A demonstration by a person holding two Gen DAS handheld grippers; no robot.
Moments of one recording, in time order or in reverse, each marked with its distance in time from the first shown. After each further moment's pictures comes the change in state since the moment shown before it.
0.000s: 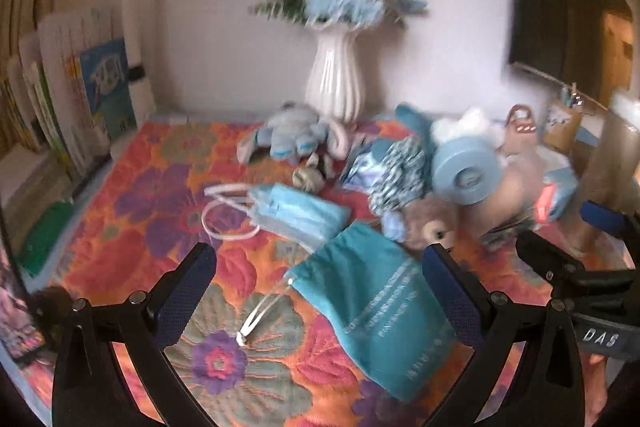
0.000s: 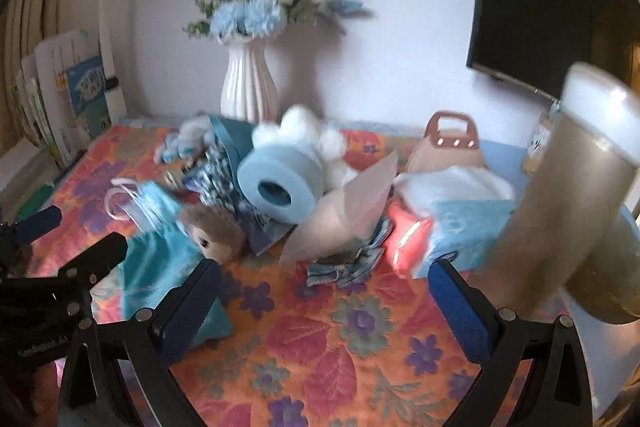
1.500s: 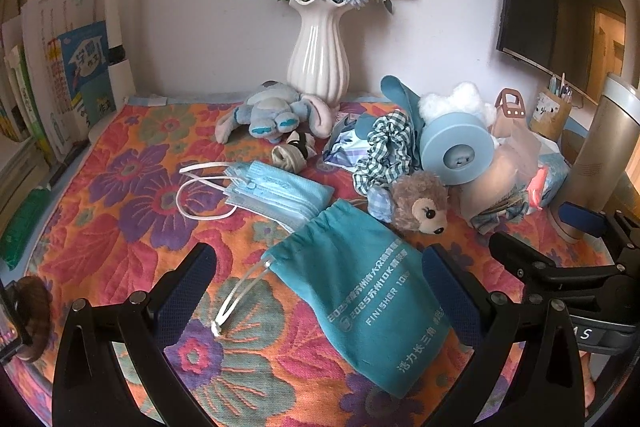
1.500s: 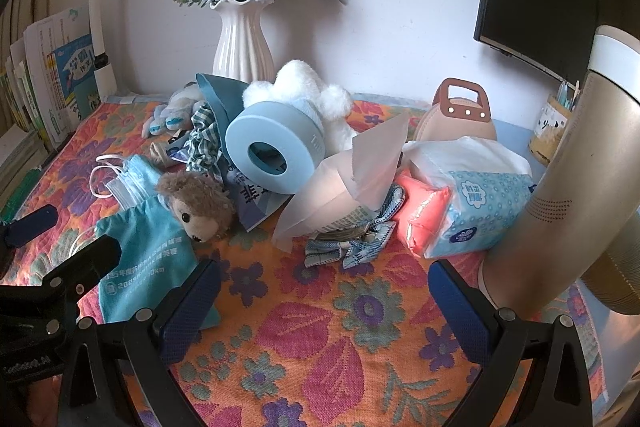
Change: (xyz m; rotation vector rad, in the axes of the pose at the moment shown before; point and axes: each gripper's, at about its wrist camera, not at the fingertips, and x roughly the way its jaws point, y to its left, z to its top) left arm 0.005 -0.006 -0.008 0.003 0.036 -0.067; right arm 0.025 0.001 -0.008 0.005 0.056 -0.010
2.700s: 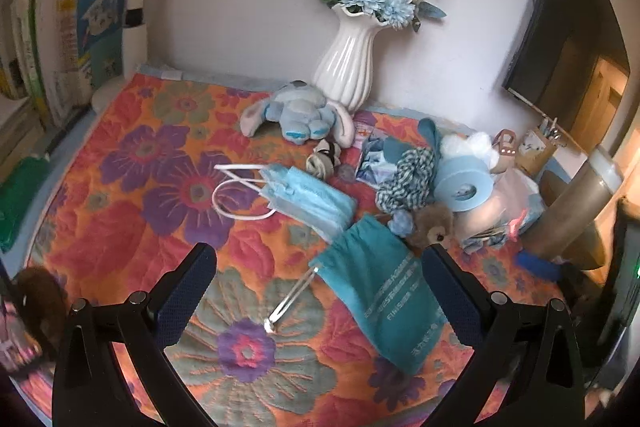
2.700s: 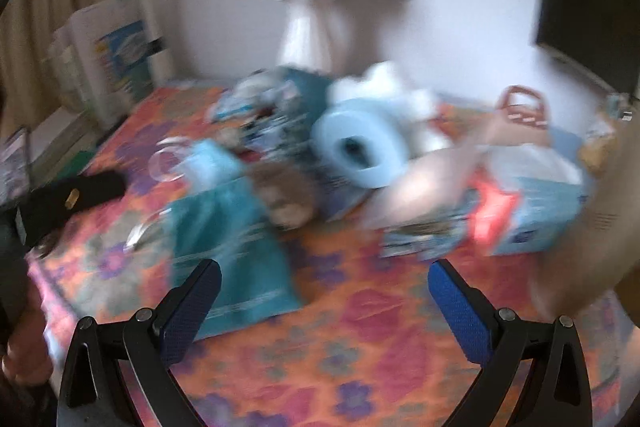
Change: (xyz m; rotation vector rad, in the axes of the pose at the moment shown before) left arm -0.018 0.064 0.030 -0.153 0.095 -0.142; right arm -0.014 0.036 0.002 -0.070 0.068 0.206
